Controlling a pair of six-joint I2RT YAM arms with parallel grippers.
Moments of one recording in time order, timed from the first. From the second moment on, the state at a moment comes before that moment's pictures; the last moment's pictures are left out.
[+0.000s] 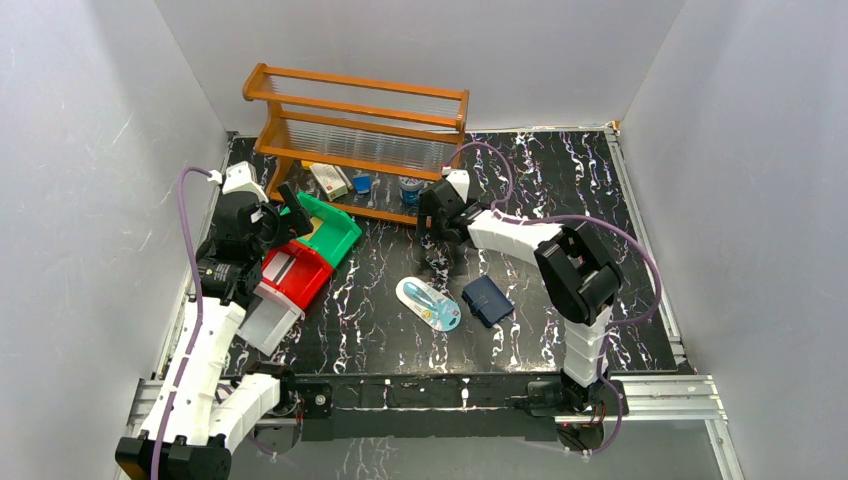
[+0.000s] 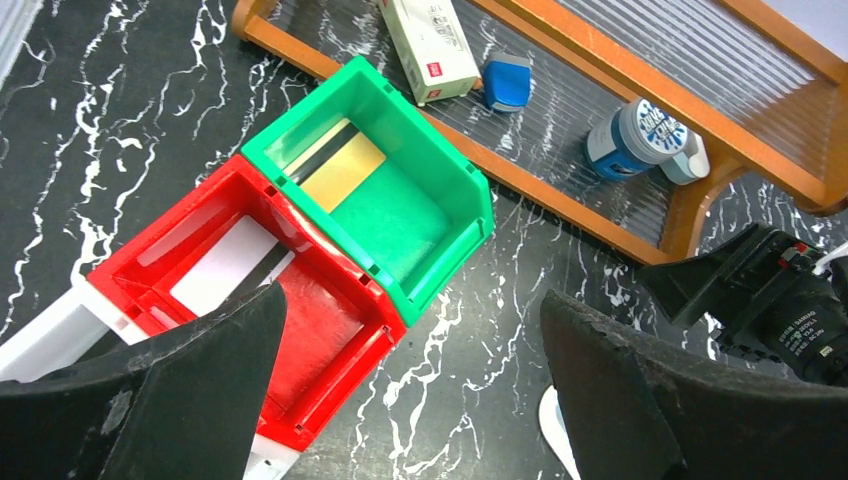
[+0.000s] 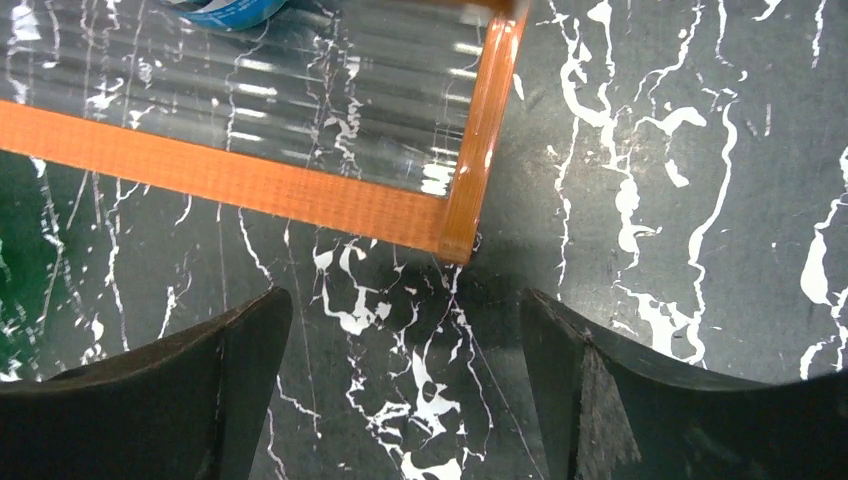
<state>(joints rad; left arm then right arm) -0.13 0.88 0.97 -0.57 -0.16 -0.40 0.74 1.91 1.30 -0.27 0.34 0.65</state>
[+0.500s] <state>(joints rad) -0.13 0.83 0.98 -0.59 -0.21 -0.35 0.75 2.07 1.44 -0.25 0.58 0.52</state>
